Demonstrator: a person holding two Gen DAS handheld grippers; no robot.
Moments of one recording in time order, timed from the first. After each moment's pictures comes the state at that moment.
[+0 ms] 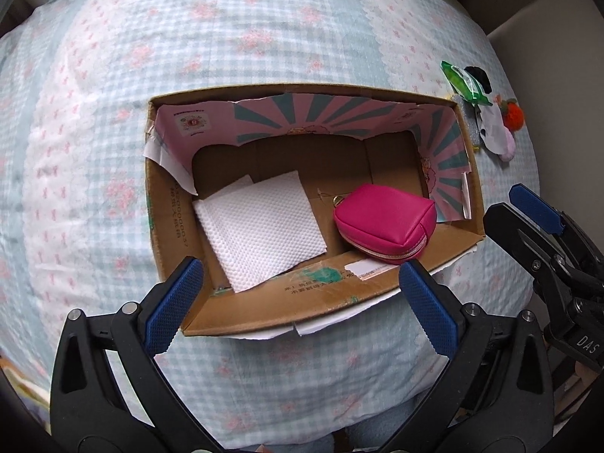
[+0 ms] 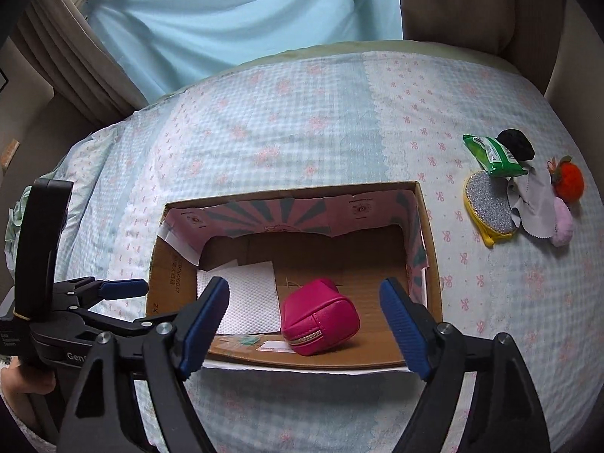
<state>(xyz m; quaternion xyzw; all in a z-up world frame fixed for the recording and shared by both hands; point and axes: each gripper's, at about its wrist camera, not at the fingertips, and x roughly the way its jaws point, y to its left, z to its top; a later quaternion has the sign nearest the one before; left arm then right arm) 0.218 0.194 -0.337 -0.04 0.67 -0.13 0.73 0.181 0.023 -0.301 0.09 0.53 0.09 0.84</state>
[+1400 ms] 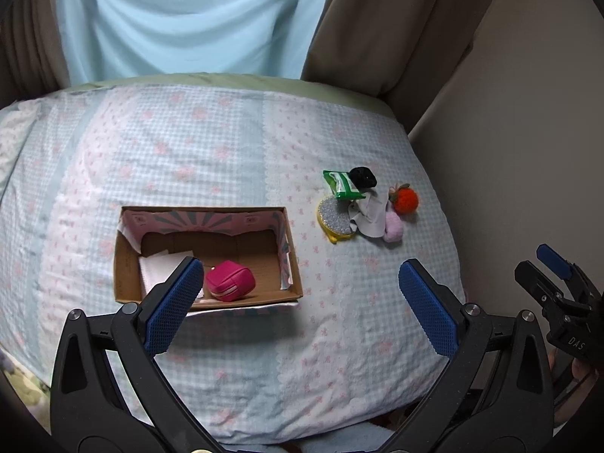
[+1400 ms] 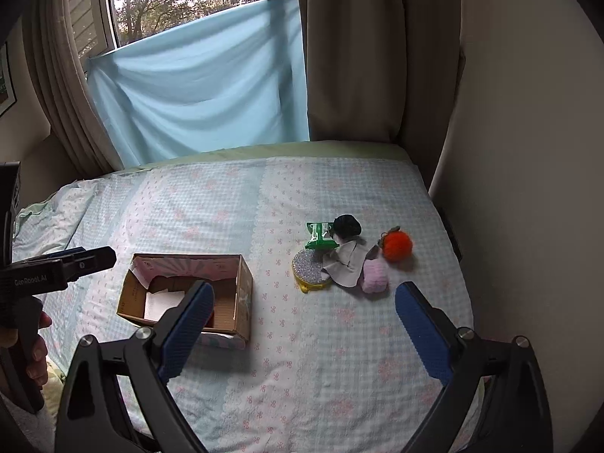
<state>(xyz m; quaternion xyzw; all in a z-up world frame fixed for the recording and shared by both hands) 0.115 0.041 -0.102 -0.07 0.49 -0.12 0.86 0.059 -0.194 -0.106 0.03 0.42 0.01 0.91</state>
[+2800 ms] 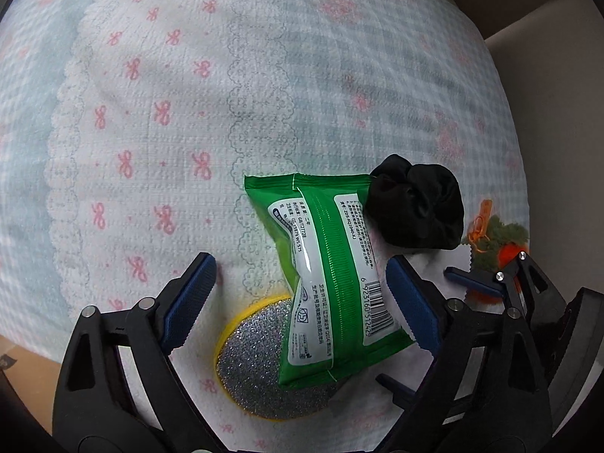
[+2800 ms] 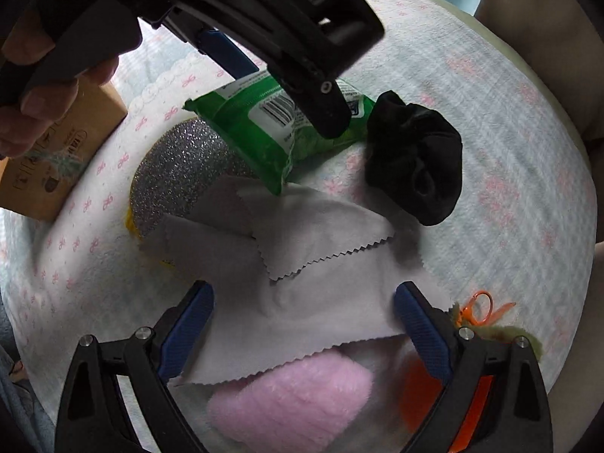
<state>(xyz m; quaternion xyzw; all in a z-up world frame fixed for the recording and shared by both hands) 0.451 -0.184 -0.451 -0.07 0.68 -0.14 0.72 0.333 -0.264 -0.462 -0.24 0.57 0.32 0.72</state>
